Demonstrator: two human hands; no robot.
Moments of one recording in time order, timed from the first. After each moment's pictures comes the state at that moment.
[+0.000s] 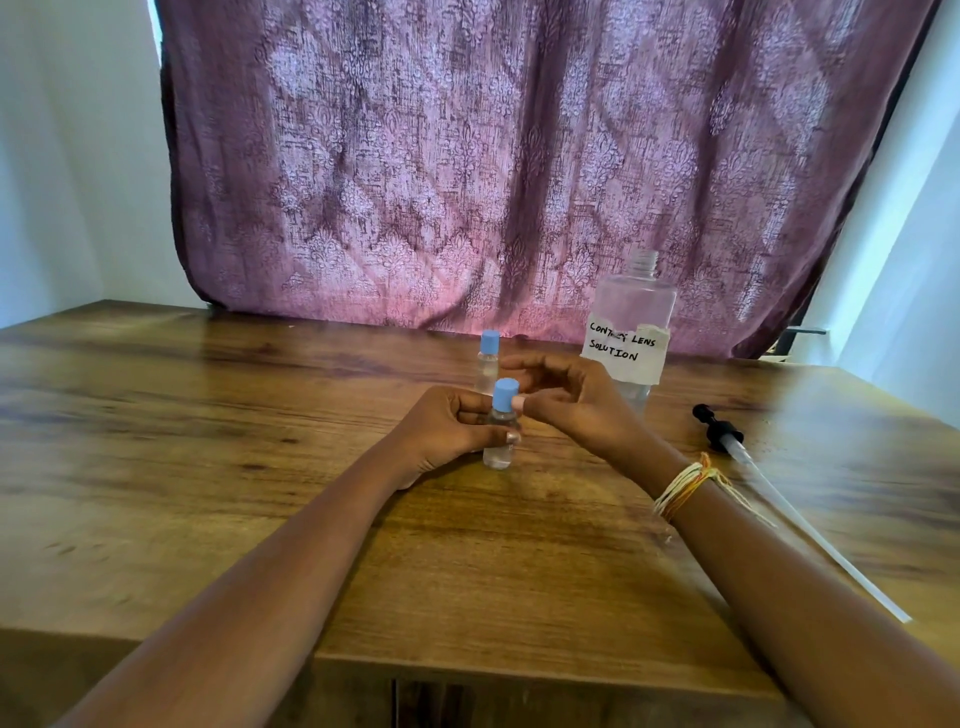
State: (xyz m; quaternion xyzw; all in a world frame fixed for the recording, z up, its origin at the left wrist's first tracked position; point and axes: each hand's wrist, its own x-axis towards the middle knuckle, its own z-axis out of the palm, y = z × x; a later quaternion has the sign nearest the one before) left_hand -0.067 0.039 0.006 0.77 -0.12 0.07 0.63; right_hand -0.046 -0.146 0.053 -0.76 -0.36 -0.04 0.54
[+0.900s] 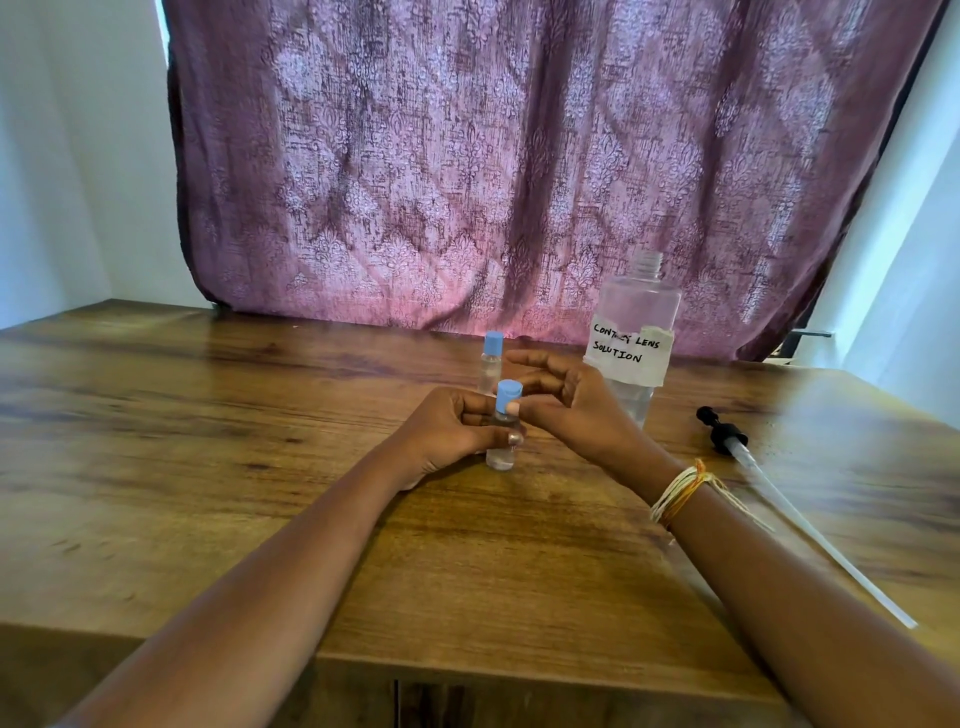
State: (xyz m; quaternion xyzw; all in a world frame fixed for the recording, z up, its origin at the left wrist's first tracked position) left_hand -0.068 0.039 0.007 0.77 -0.14 0.07 0.63; right_hand -0.044 -0.138 0.047 -0.74 -0.33 0.01 0.58
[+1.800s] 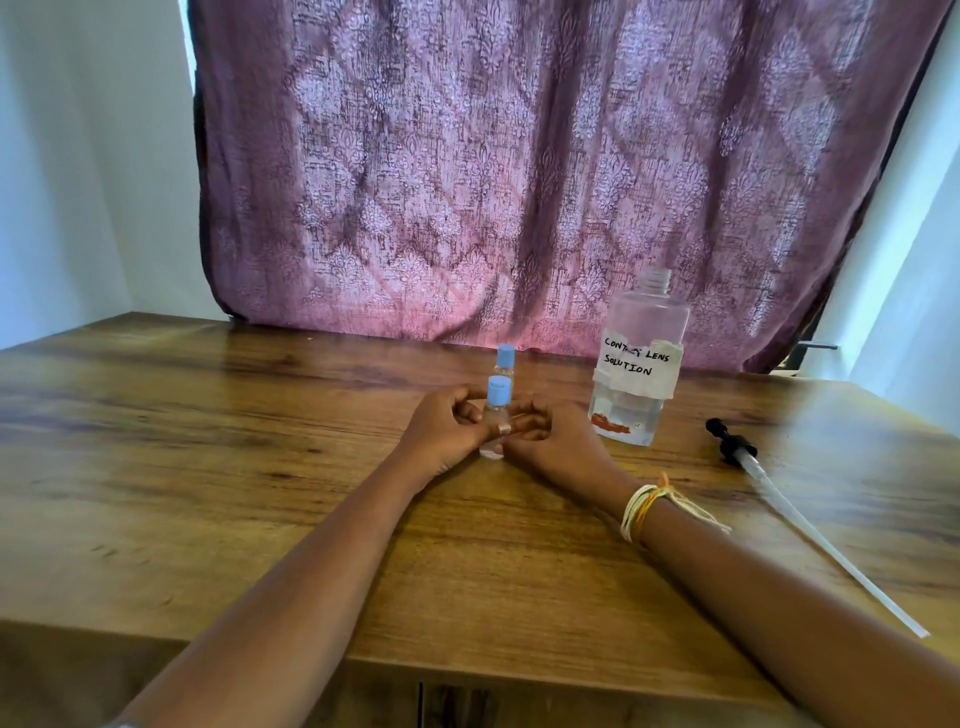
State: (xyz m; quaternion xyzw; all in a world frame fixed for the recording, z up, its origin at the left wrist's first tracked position) left_hand -0.063 0.048 0.013 0.82 0.00 0.19 0.54; right_hand -0.038 -0.113 0.019 -0.82 -0.26 0.01 0.52
